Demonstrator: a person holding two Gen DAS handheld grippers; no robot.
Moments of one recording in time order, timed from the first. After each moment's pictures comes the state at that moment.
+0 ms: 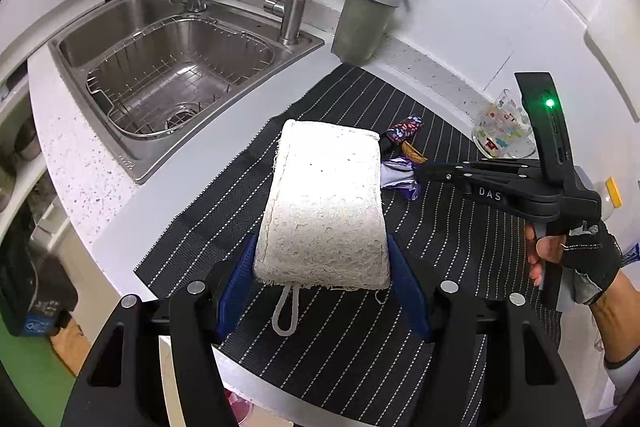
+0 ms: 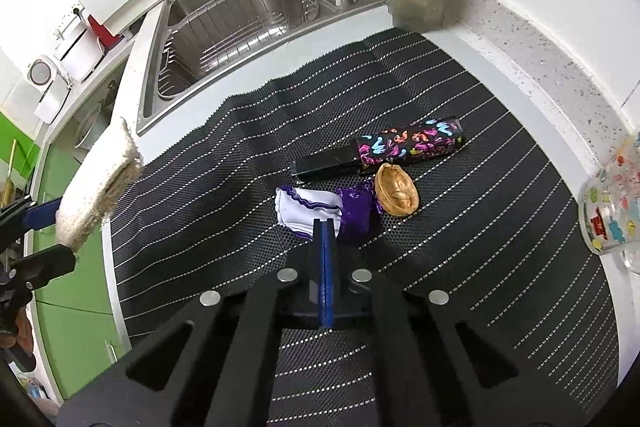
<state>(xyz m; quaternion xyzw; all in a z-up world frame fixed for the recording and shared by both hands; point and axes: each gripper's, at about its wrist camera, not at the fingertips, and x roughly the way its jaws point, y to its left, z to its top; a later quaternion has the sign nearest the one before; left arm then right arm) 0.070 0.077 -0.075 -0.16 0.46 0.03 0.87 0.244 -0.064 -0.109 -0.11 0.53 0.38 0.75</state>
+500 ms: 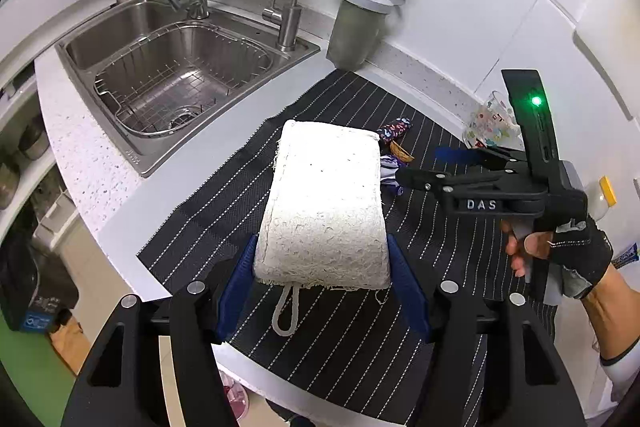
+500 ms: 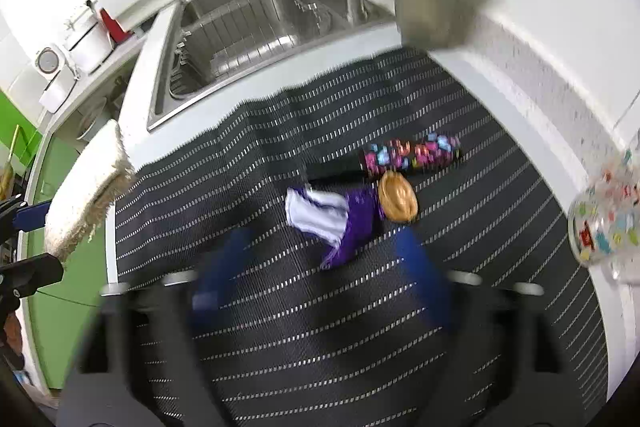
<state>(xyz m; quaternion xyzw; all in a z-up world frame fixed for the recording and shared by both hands) 0.053 0.066 -0.063 -0.16 0.46 0.04 0.88 0.234 -0.061 -0.099 -0.13 0.49 0.40 0.76</state>
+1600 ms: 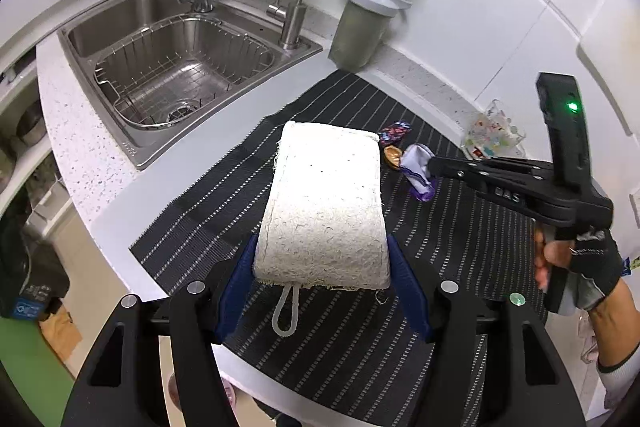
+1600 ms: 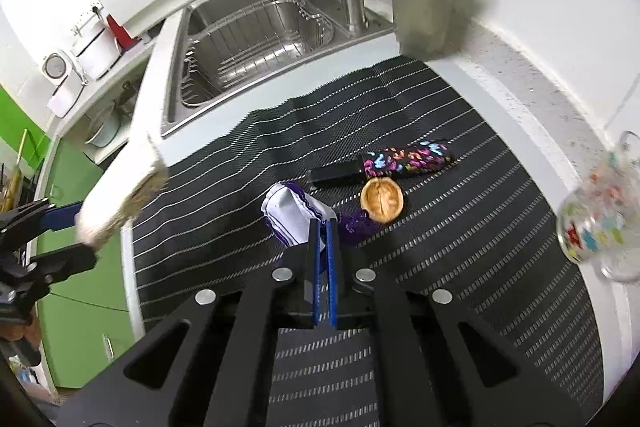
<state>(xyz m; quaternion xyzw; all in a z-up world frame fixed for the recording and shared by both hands) 0.051 0.064 -0.060 -0.18 0.45 0.04 0.87 0.223 -0.088 -0.068 -0.11 0.50 0.41 0.75</state>
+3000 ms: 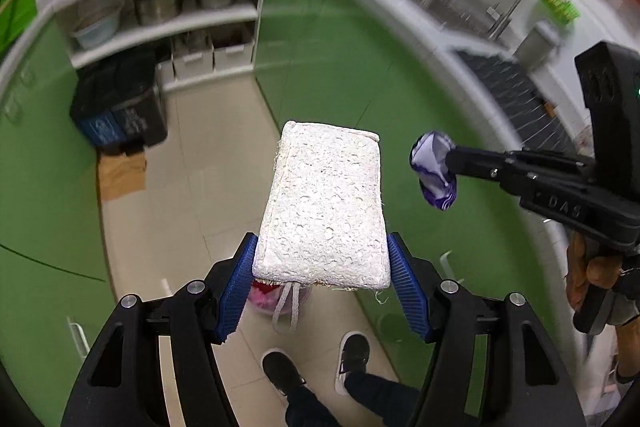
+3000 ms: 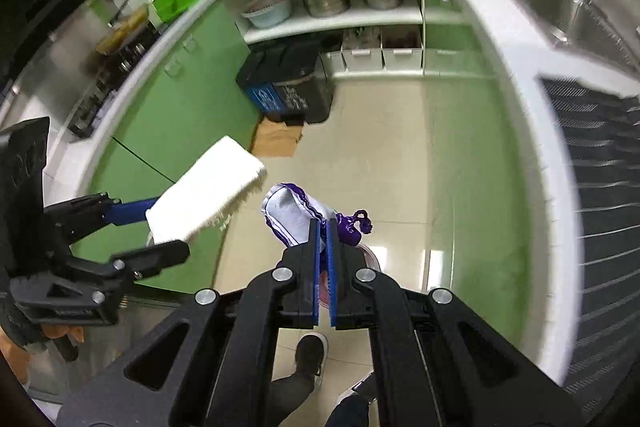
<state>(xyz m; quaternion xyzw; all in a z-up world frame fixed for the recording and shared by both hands) -0.312 0.137 -0.185 -0.30 0.44 0.27 0.80 -0.137 0.083 -0.142 -0.23 0.47 0.62 0.58</state>
